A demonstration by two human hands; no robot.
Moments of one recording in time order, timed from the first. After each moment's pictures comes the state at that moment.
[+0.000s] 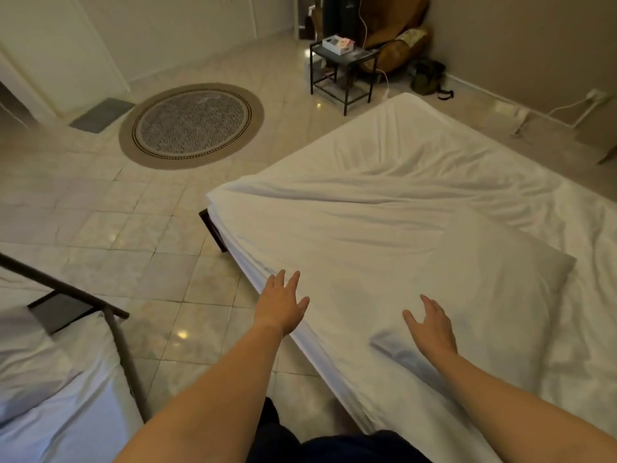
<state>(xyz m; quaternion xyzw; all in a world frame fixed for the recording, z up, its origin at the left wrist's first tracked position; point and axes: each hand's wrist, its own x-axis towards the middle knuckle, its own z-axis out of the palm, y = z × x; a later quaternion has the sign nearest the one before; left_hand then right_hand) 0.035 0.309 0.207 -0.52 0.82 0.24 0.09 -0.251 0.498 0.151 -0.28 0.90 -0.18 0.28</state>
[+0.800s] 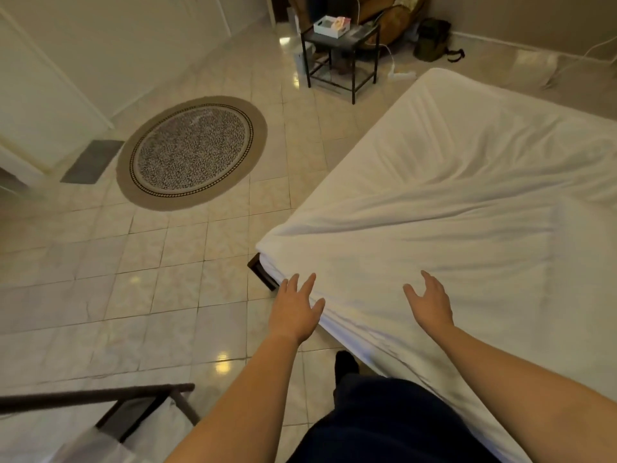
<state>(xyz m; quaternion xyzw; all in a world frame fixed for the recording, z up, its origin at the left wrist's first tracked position) 0.175 -0.060 0.204 -0.46 0.84 0.26 0.10 -0.082 0.110 0.127 -0.18 0.89 -0.29 0.29</state>
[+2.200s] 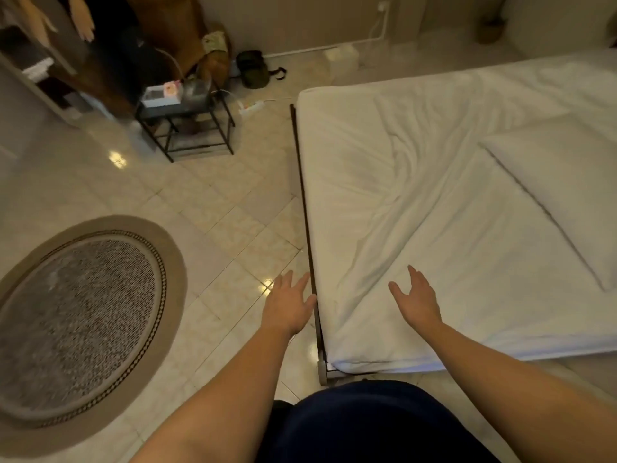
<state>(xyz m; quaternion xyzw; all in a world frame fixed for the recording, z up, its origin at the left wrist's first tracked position) 0.115 -0.631 0.208 -0.10 0.96 0.16 0.19 0.049 -0.334 0.142 0.12 0.90 -0.36 0.19</state>
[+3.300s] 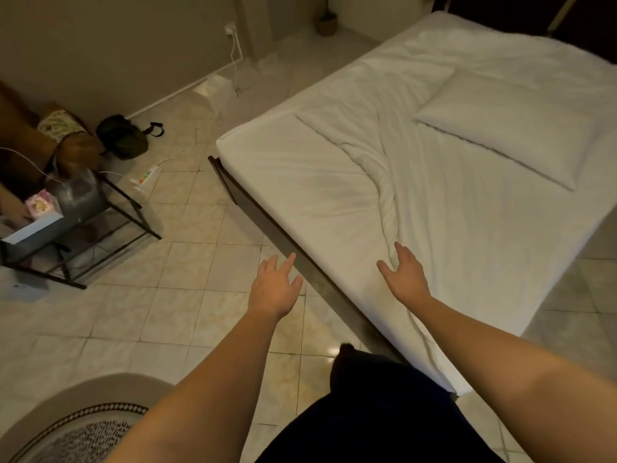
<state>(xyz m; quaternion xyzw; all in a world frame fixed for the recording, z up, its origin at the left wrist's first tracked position) -0.224 -0.921 0.221 0.16 0.95 0.14 0.22 -0.115 -0.630 0.161 0.35 0.86 -0.38 0.03</state>
